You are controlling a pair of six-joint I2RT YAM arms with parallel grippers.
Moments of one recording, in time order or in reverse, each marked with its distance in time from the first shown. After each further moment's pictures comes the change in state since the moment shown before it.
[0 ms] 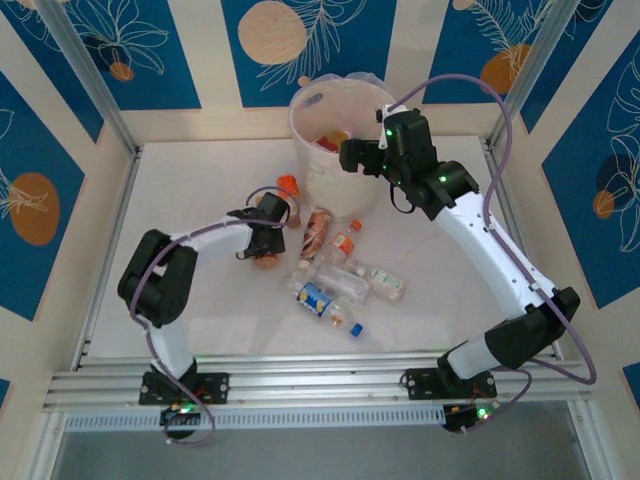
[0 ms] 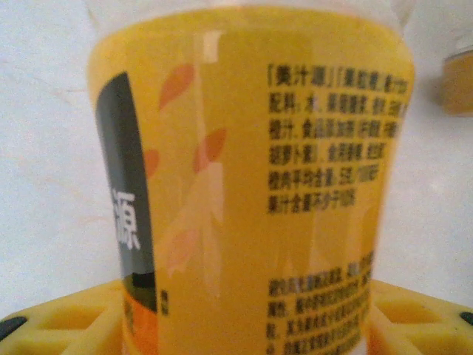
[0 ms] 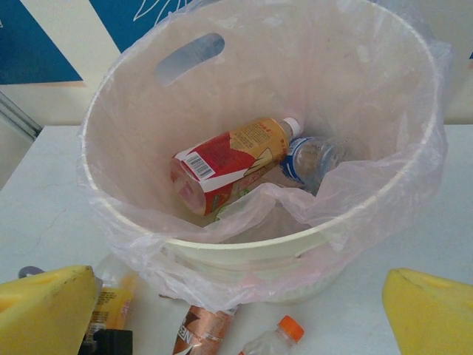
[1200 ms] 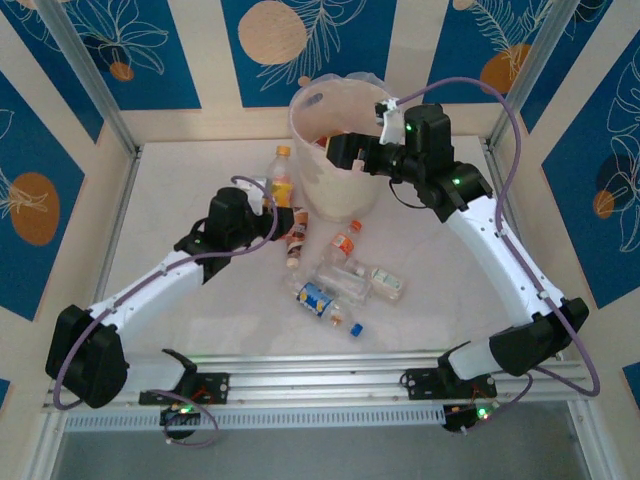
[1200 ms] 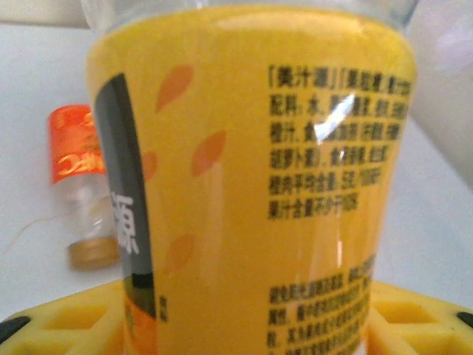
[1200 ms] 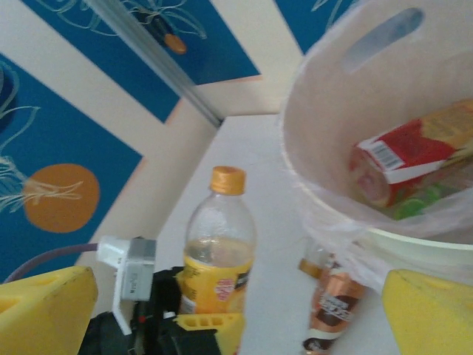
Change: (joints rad) left arm 0.003 -0.517 -0.242 0.486 0.372 0.289; right arm -0.060 -0.042 -0.032 0.144 -0.548 0.180
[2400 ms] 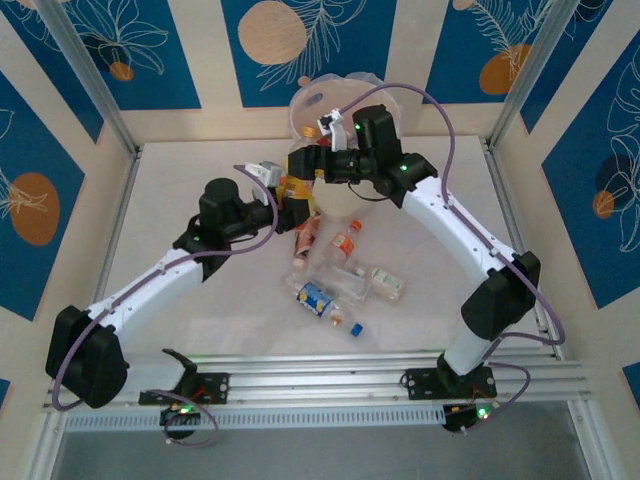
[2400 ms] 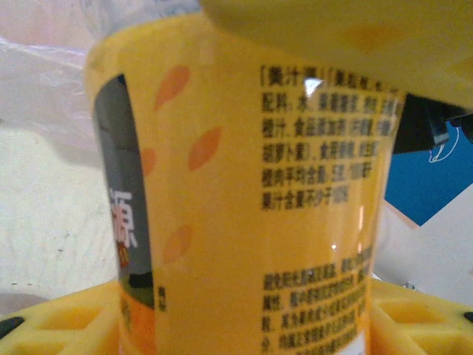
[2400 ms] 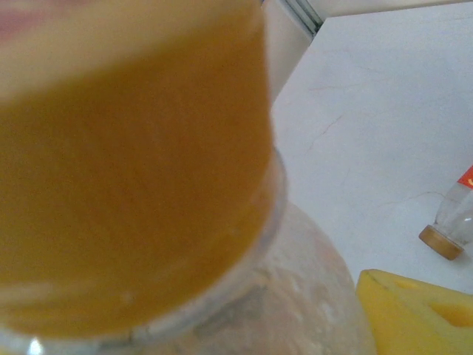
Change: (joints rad) left arm -0.008 0.000 0.034 0.261 0.354 -0.031; right arm 0.099 0.245 0.081 0.077 -0.256 0.048
